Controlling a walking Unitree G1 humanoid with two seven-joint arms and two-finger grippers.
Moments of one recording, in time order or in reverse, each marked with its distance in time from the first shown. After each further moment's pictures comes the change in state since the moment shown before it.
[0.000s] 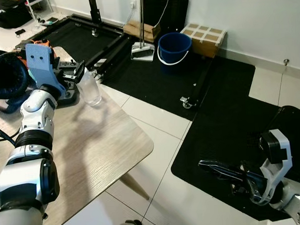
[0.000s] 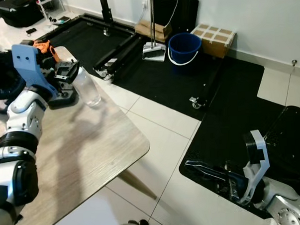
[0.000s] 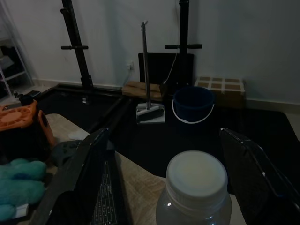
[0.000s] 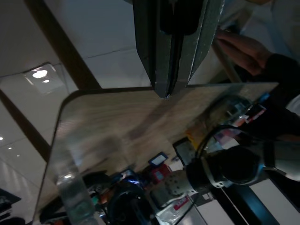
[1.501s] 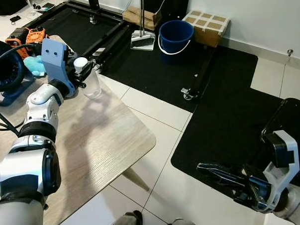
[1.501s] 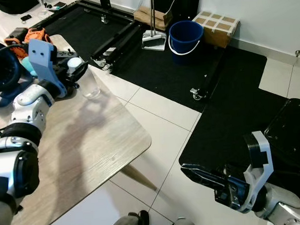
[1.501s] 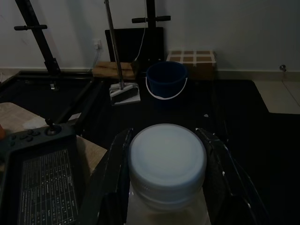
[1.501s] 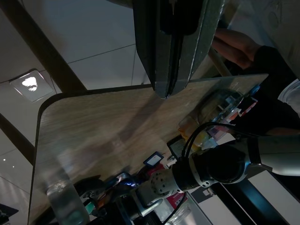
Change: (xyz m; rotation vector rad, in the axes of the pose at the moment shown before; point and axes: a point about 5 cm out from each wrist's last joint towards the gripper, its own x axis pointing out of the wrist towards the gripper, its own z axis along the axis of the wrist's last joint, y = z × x) left arm 0.013 -0.016 0.002 0.028 0.065 -0.152; right arm 0.006 0.022 0.006 0.029 -0.014 -0.014
